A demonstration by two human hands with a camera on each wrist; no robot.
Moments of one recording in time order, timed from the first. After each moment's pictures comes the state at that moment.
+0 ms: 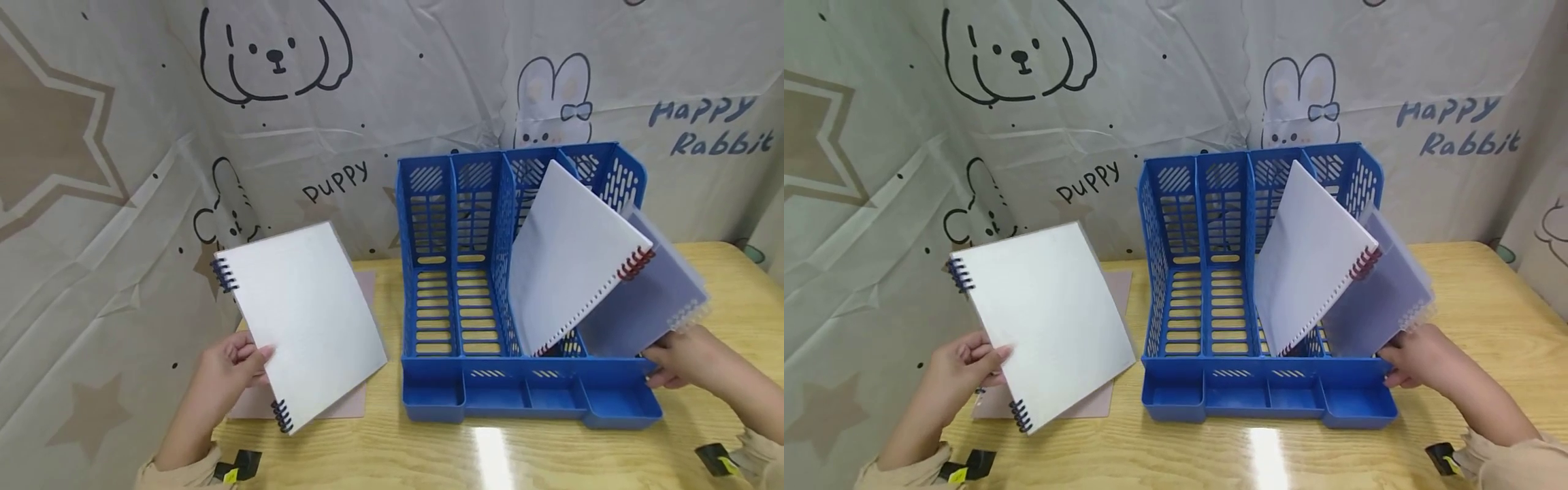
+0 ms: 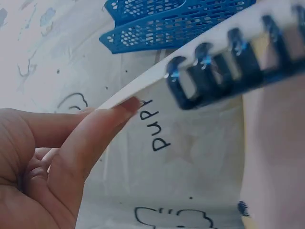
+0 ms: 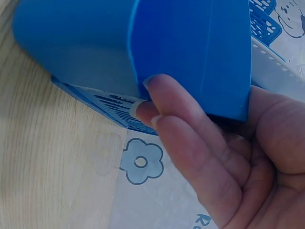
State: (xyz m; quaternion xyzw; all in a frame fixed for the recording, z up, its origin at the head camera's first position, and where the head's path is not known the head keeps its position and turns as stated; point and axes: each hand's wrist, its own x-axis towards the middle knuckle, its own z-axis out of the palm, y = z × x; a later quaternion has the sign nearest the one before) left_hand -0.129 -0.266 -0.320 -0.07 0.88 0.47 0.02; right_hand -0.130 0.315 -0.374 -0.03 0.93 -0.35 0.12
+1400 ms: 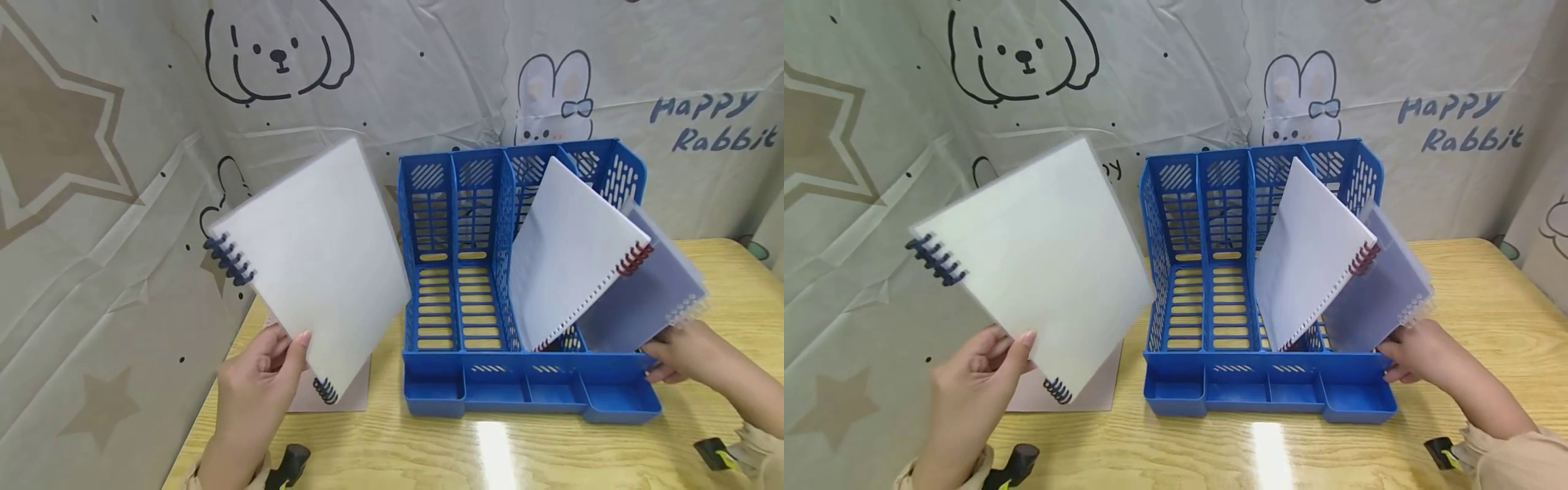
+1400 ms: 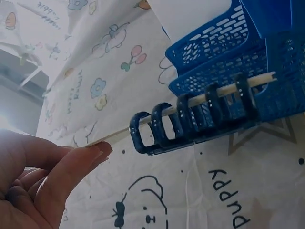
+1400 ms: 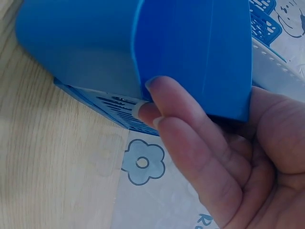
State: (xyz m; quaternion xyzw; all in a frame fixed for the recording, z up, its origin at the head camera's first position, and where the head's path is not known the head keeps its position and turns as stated) left_hand -0.083 -0.187 -0.290 0.20 0.84 0.36 -0.36; right_hand -0.129 0.316 -0.376 -0.03 0.93 -0.34 0.11
